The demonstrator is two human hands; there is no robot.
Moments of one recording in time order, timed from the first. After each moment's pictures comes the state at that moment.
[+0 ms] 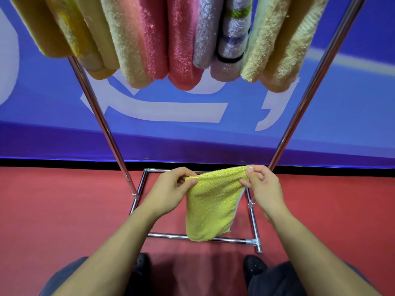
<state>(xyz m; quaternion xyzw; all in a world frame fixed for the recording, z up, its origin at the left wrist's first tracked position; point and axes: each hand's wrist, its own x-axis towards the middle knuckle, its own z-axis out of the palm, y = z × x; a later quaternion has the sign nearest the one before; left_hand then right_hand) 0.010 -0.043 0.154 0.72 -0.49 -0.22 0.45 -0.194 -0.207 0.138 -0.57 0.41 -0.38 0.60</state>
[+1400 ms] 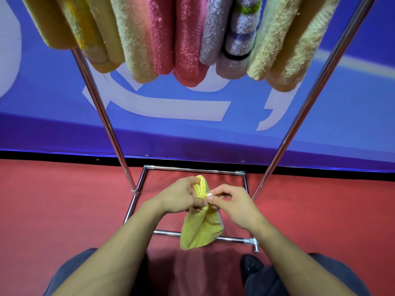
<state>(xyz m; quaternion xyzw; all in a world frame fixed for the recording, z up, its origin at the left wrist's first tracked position) -0.006 -0.056 0.149 0.72 -0.40 -0.47 0.33 -0.175 -0.158 0.124 -0.74 0.29 -0.18 0.58</state>
